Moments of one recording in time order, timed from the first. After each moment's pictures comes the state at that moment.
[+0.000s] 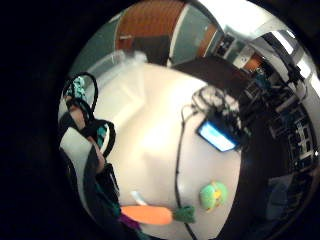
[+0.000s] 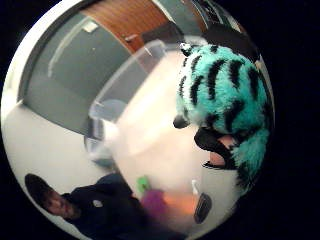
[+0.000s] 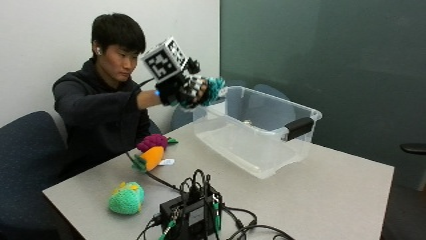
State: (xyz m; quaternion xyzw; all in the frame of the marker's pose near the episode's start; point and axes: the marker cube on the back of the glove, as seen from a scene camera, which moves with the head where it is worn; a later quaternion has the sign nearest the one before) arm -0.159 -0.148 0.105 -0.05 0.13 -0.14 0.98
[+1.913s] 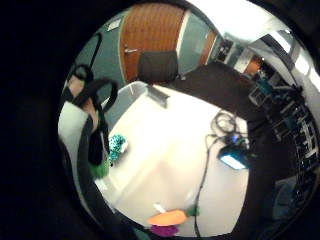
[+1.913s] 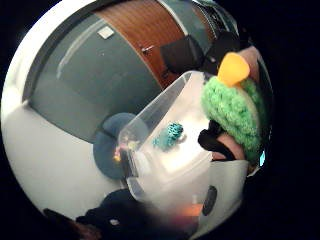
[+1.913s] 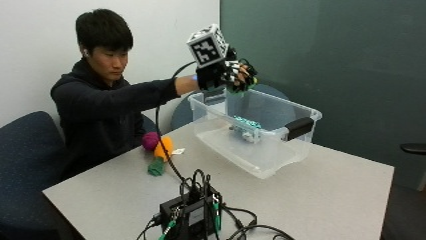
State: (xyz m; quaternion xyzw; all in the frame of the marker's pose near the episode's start) arm -0.224 -0.261 0.129 -0.07 0.09 -0.05 0.99
